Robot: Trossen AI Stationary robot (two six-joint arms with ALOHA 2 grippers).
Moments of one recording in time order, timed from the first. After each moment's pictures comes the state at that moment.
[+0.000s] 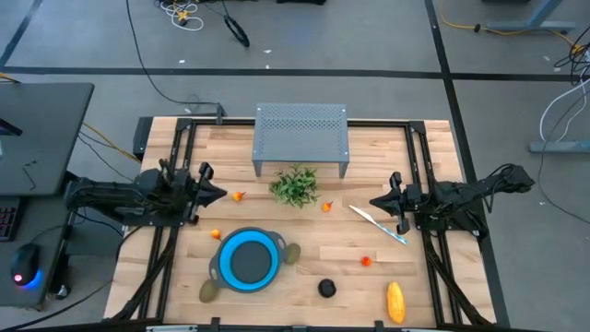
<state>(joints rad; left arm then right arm) -0.03 0.14 0.02 0.37 -0.04 -0.17 0.31 0.15 0.01 0.18 0.31 0.04</state>
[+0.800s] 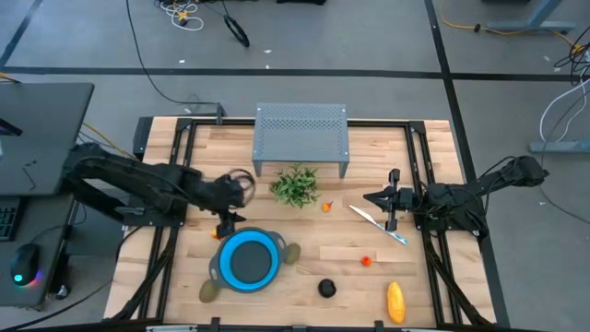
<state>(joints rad) -0.24 1.16 0.98 -0.80 -0.12 -0.48 0.31 0.43 0.01 0.45 0.42 -0.20</state>
